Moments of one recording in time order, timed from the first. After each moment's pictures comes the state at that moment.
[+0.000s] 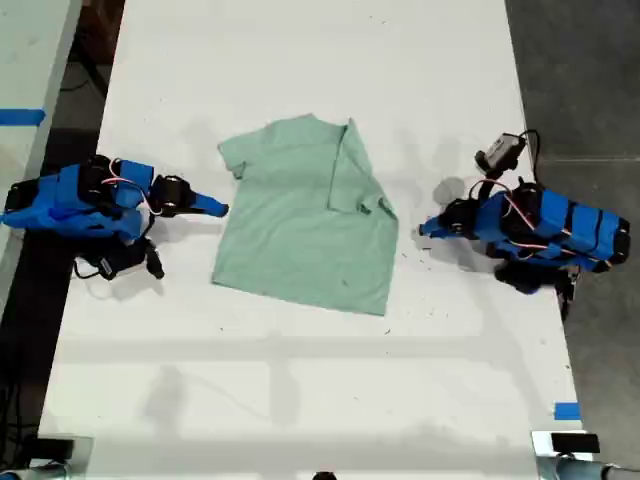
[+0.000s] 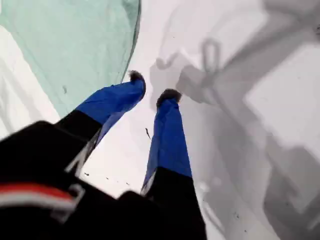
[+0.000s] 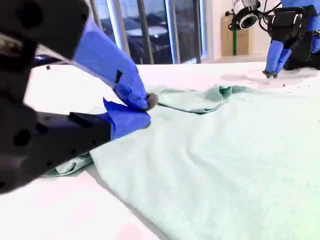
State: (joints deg) arm 0 -13.2 206.3 183.6 52.5 11.9; arm 1 19.9 200.2 174.5 79.0 -5.9
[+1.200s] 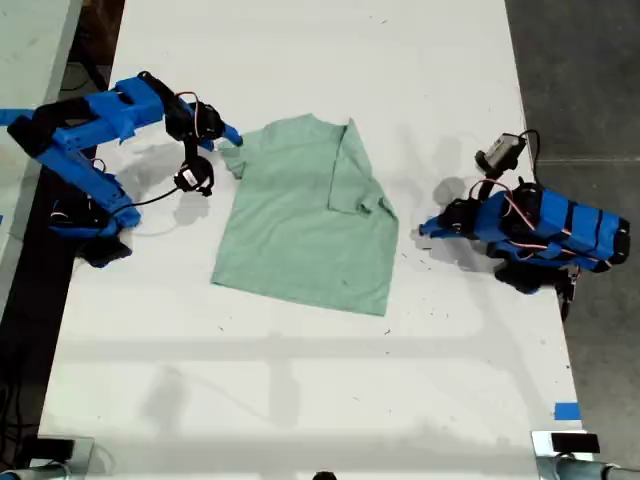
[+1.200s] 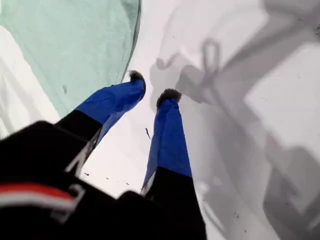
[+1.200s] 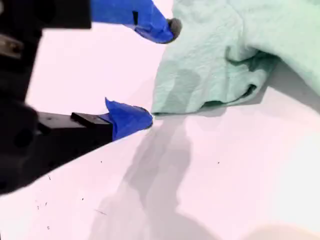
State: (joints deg) arm 0 -57.0 107.0 123.9 53.5 40.8; arm 1 19.9 200.2 174.5 79.0 -5.9
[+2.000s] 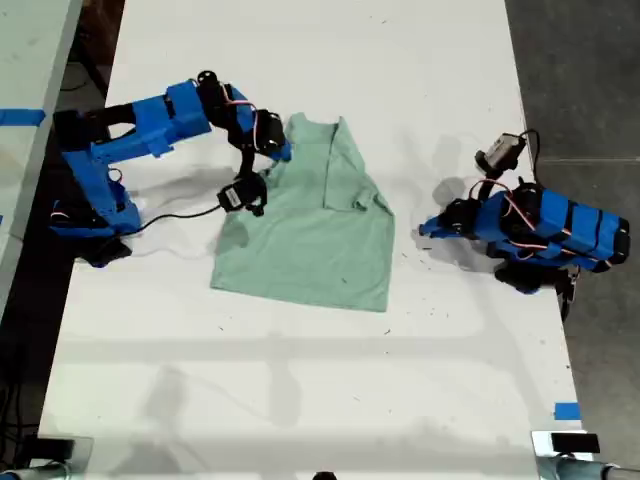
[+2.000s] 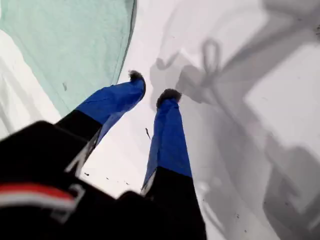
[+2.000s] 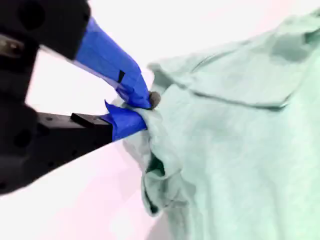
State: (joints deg) arm 0 -27.2 87.1 76.8 68.1 25.7; arm 1 19.9 200.2 174.5 79.0 -5.9
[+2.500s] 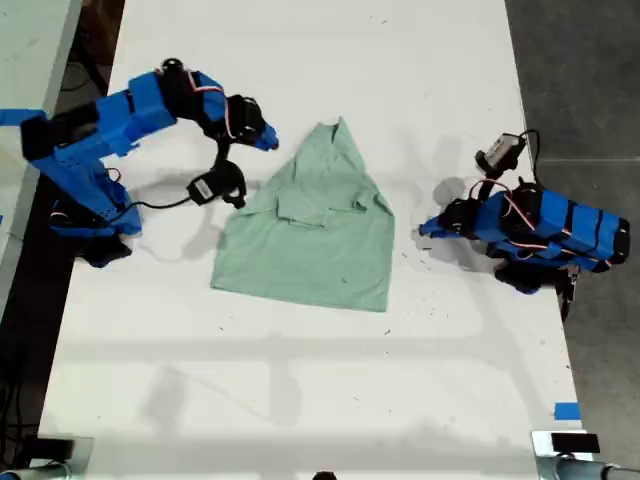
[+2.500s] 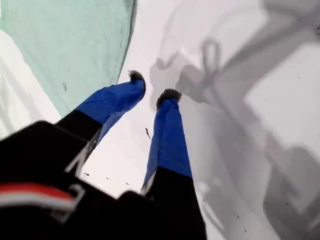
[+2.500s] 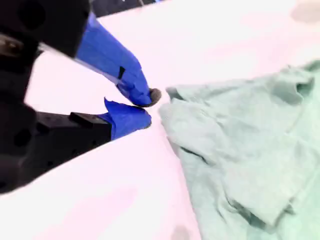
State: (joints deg) arm 0 -30.4 117.4 96.0 68.4 20.6; arm 1 19.9 200.2 174.5 79.0 -5.9
